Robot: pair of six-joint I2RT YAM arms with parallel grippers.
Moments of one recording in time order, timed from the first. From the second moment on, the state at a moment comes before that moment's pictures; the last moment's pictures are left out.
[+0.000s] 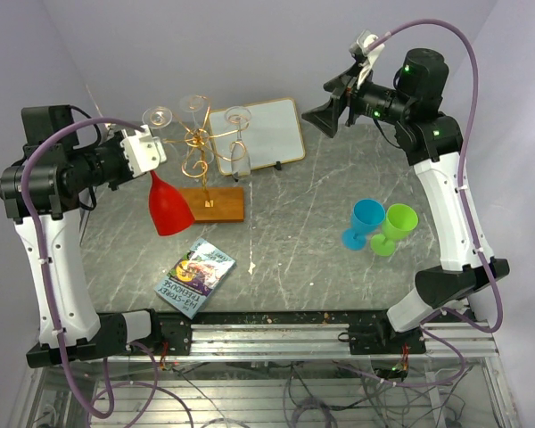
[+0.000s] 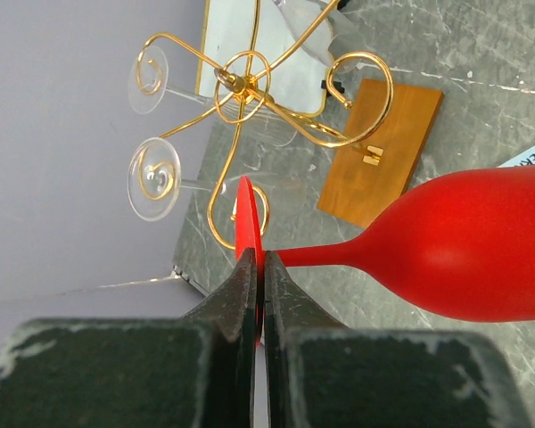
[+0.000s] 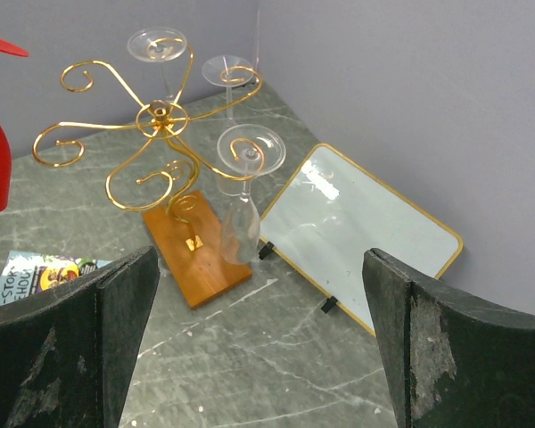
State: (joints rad) left arm 0.12 1.25 1.95 -1.37 0.70 1.26; right arm 0.29 1.59 2.05 -0.59 -0.72 -0.19
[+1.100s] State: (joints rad) left arm -0.20 1.34 1.90 -1.13 0.32 1.17; right arm 0.27 1.57 2.02 -0.58 -0.73 -0.19
